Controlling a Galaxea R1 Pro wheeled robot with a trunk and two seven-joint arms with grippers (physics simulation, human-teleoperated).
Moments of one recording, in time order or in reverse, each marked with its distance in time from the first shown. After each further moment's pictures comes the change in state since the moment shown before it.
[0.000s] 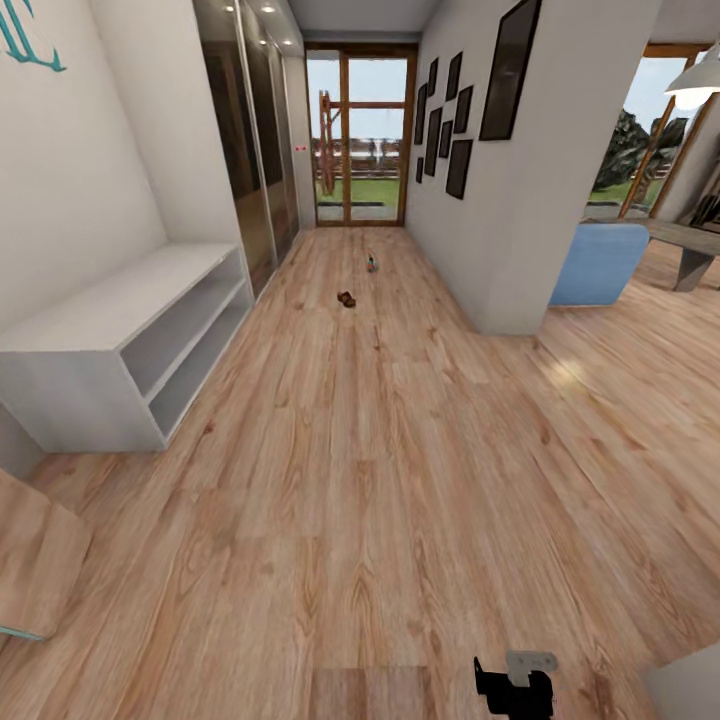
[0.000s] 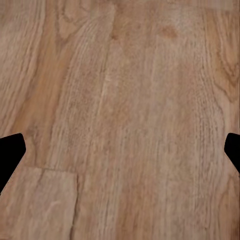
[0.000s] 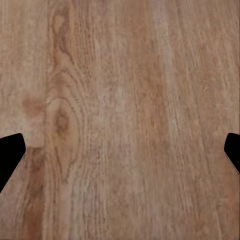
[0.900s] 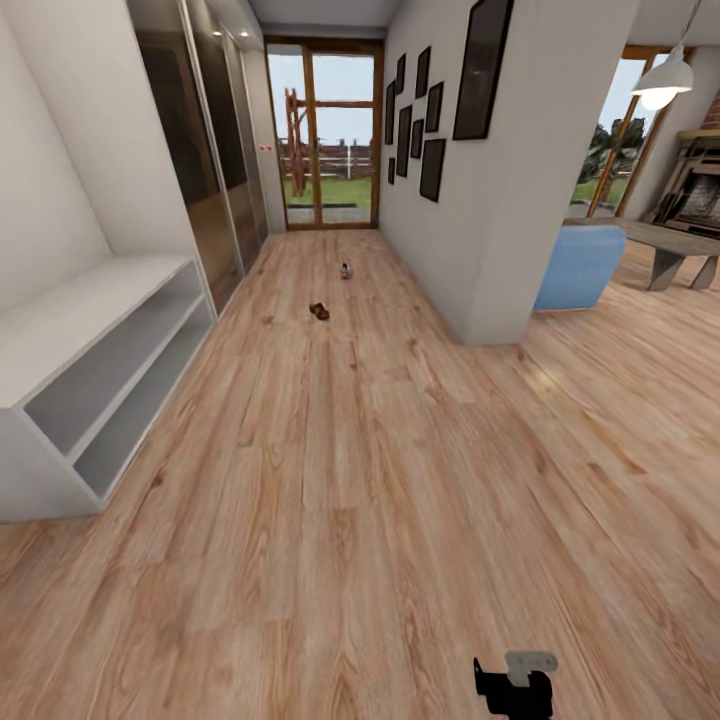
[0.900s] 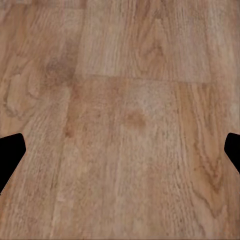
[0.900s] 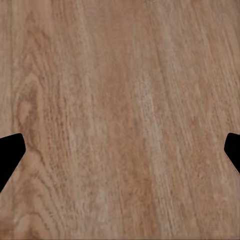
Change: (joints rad) left arm 0.000 0.000 0.000 0.000 0.000 0.000 0.000; right arm -0.001 0.001 0.000 0.001 0.001 0.000 0.000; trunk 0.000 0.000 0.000
